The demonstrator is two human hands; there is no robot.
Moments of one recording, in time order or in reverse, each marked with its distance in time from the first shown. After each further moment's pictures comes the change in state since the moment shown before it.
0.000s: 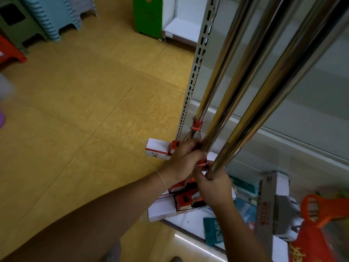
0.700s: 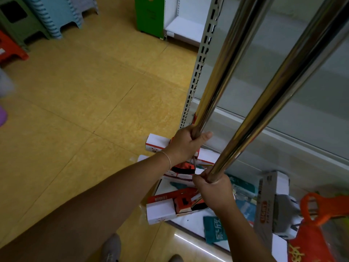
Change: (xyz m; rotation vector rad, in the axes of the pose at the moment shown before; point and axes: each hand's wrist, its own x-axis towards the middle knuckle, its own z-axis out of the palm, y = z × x) left_hand 0.031 0.003 -0.014 0.367 0.086 0.032; right_hand -0.014 0.006 -0.004 0.002 -0.109 0.053
